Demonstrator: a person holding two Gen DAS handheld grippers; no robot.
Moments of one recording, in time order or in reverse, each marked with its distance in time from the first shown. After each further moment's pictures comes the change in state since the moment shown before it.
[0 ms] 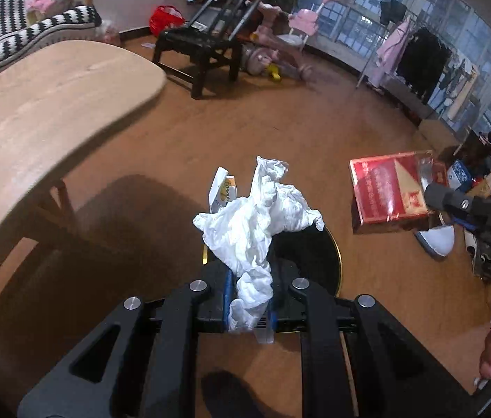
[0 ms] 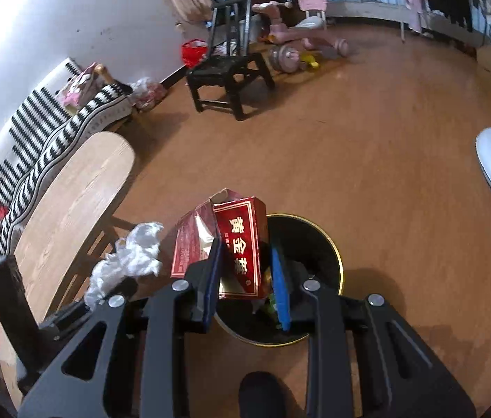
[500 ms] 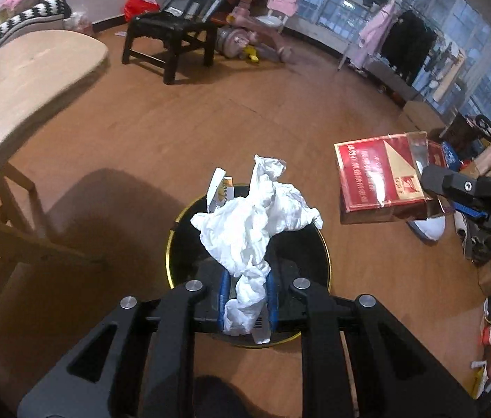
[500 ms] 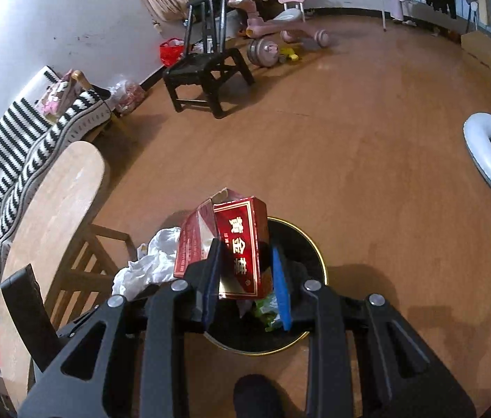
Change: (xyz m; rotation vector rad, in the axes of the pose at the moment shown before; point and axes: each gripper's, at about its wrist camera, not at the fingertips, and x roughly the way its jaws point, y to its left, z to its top) left arm 0.060 -0.024 0.013 0.049 0.073 -0.075; right arm 0.024 -0.008 0.006 0.059 0.032 -0.062
